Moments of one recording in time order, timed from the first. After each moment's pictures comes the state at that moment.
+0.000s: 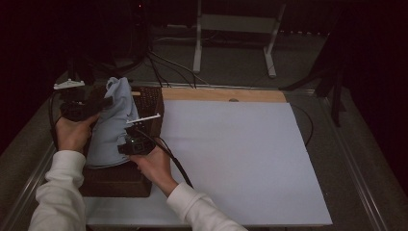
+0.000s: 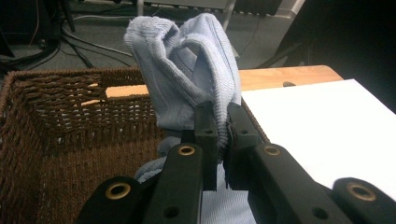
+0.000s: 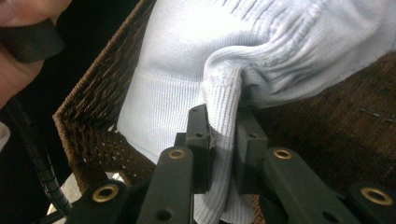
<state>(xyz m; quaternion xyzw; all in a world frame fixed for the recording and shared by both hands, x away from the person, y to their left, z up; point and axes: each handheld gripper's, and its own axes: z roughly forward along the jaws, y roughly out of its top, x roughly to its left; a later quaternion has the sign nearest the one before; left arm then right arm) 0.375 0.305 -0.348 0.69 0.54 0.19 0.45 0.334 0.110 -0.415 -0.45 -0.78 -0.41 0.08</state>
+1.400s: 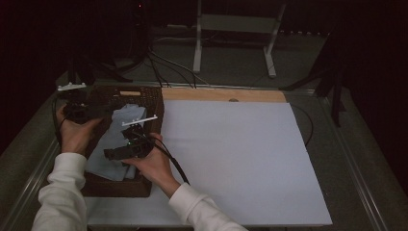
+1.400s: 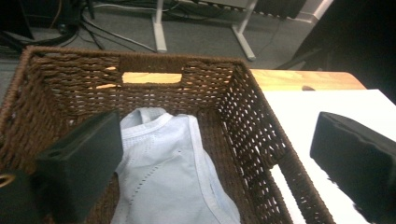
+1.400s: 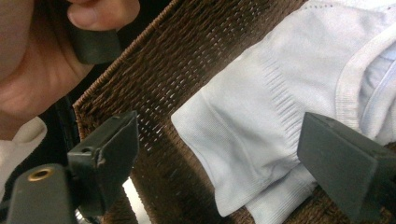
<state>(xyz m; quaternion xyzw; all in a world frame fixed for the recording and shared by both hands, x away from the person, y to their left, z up) 0.380 0.304 -0.361 0.67 0.57 0.19 0.44 0.330 0.115 -0.416 -0.40 -0.79 -0.45 0.08</state>
